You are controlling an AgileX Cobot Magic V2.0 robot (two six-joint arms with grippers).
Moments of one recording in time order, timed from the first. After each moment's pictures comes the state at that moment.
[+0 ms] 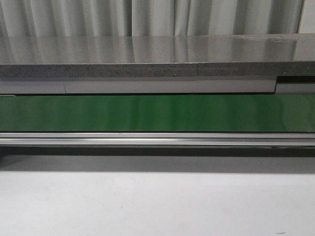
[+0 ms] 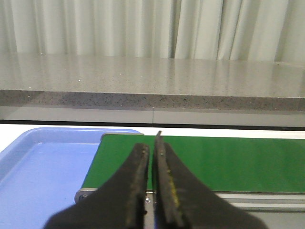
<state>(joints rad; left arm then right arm) -0.08 0.00 0.00 0.11 0.04 -0.09 0.00 1.02 -0.91 0.10 0.95 0.01</state>
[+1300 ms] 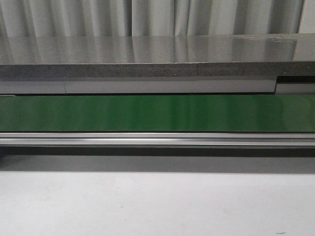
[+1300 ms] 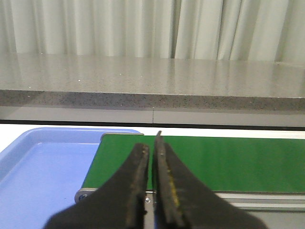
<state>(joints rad) -0.08 0.00 0.00 0.11 0.04 -0.09 -0.27 1.23 -1.09 -0.02 0.83 -0.07</state>
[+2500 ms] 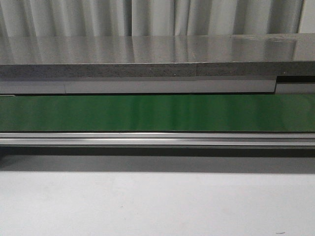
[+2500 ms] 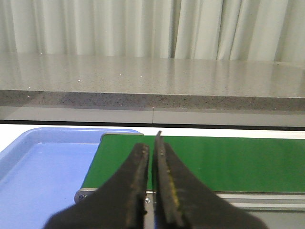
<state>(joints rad) -0.08 0.00 0.00 0.11 0.04 -0.09 -0.57 1.76 -1.20 0.22 0.70 -0.60</state>
